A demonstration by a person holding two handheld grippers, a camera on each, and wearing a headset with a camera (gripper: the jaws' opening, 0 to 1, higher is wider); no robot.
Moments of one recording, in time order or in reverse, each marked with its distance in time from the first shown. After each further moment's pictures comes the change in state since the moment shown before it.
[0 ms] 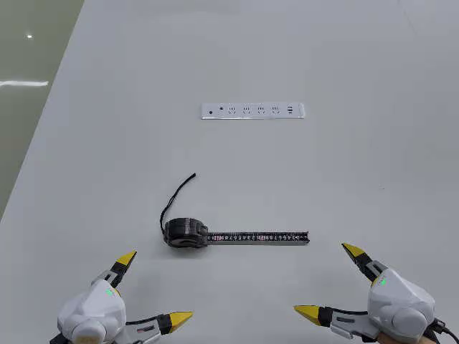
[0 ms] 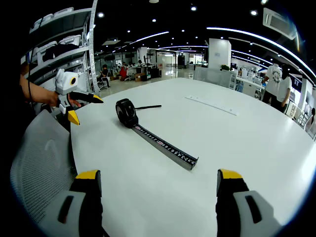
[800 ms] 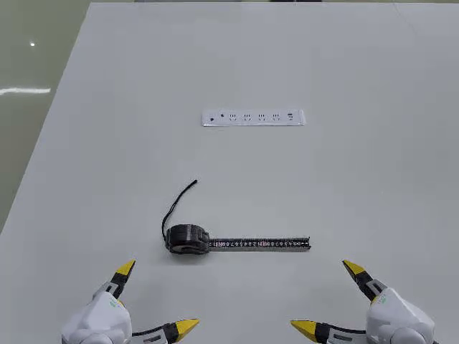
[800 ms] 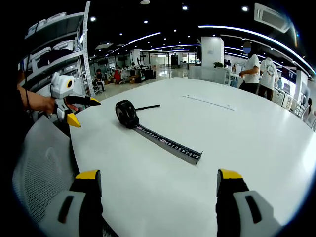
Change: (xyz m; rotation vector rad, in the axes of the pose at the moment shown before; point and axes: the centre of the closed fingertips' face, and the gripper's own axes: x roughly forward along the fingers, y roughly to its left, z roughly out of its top) left arm -0.002 -0.003 0.007 -0.038 -0.021 0.046; right arm -0.006 0.011 -0.002 0.064 -0.014 -0.029
